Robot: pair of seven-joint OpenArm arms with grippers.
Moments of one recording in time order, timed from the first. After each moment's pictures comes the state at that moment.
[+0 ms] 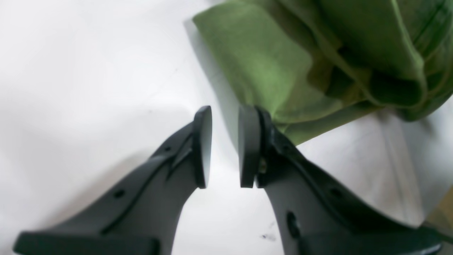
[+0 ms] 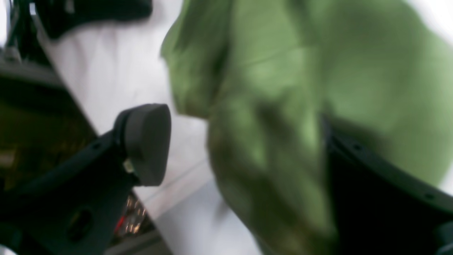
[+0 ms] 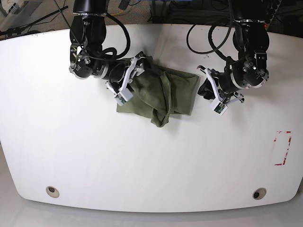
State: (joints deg) left arm 4.4 -10.1 -7.7 101.2 -23.9 -39.2 59.7; right arm -6.4 -0.6 4.6 98.0 41.1 40.6 -70.4
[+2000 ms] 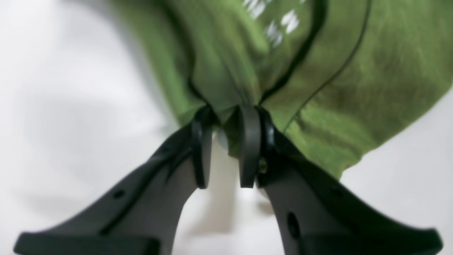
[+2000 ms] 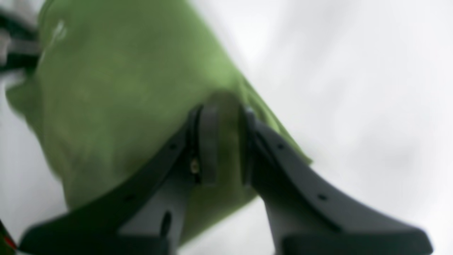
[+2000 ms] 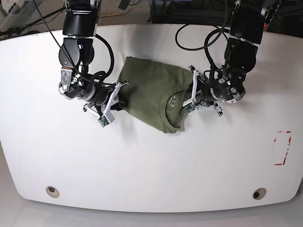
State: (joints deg) left arm -7.4 -15.1 13.7 87.2 -7.4 -43.0 52.4; right arm 4.6 5.1 8.8 87.9 21.6 40.7 -57.6
